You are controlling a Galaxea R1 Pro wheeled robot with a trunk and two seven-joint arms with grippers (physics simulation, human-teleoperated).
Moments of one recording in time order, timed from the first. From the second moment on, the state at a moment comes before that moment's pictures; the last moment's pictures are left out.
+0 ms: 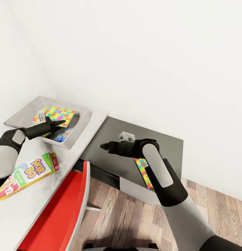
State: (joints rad) left arm -1.37 0.33 0.88 -0.30 -0.21 0.91 -1.01; right arm -0.82 0.17 0.42 -1.53 -1.18 1.00 -0.68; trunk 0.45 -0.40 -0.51
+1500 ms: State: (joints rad) left arm -1.37 0.34 0.88 -0.30 -0.21 0.86 -1.04; right arm -0.81 0.17 0.44 -1.54 -1.18 1.00 -0.68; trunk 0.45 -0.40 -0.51
